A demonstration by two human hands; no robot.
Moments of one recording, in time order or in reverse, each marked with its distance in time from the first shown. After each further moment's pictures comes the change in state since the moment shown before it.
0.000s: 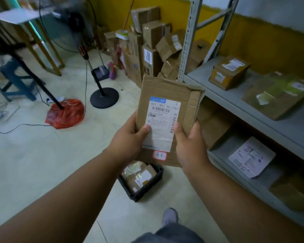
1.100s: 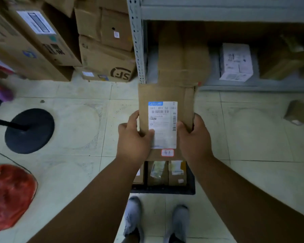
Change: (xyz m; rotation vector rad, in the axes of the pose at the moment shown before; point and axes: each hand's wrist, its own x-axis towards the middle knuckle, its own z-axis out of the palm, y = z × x) left_hand 0.374 -0.175 -0.152 0.515 -0.499 0.113; right_hand 0.186 0.119 0.306 -0.078 0.774 0.400
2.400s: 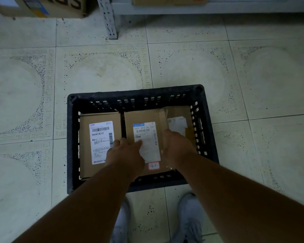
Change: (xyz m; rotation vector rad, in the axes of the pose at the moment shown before) left_hand 0.078 -0.394 0.231 1.028 -0.637 0.065; right_hand 0.056 0.435 0.187 -0.829 -0.510 0.097
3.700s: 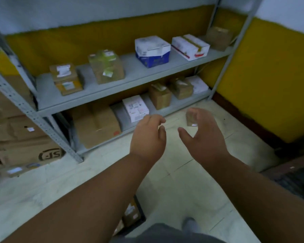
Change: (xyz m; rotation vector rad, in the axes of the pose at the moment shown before) left_hand -0.431 0.382 -0.444 -0.373 0.883 0.885; right_hand -0.520 0.052 -0.549 0.387 1.154 -0.026
